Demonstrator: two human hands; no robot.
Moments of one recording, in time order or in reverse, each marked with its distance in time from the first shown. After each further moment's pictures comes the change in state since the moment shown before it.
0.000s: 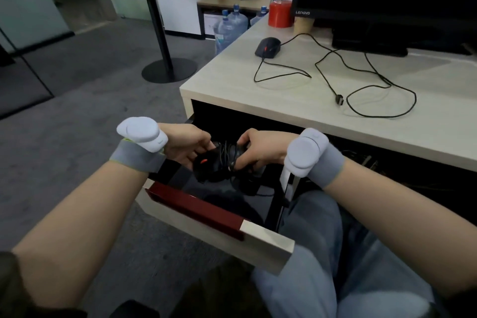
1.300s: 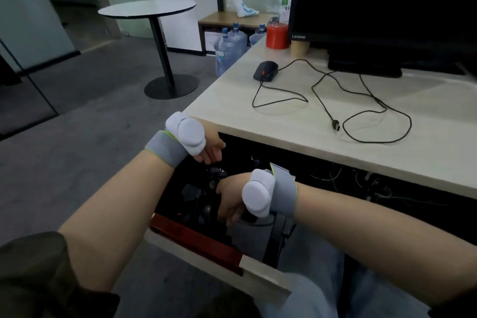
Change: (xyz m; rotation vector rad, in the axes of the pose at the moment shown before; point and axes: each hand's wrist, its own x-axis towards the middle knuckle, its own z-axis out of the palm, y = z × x) left_hand 0.012 0.067 -0.013 0.425 0.204 -0.105; right_hand -0.005 -0.045 0.034 -0.301 -0.391 -0.024
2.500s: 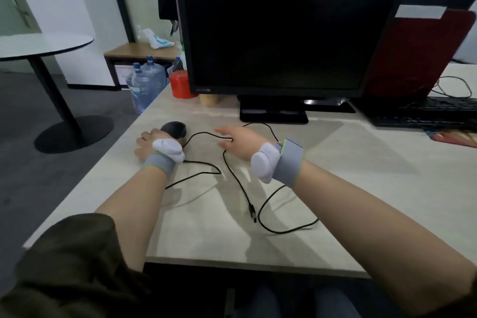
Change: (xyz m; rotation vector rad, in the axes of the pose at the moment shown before) left_hand 0.167 0.195 -0.089 0.027 0.759 -0.104; right_hand -0.062 0.179 -0.248 -0.015 0.926 0.172
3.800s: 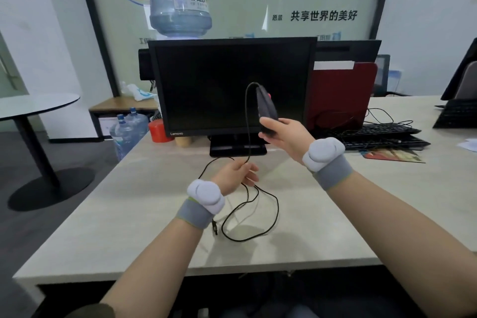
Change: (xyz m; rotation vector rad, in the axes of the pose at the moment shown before) left_hand -0.199 0.089 -0.016 -0.750 -0.603 0.921; right_hand -0.132 0.064 -0.121 1.113 0.474 0.068
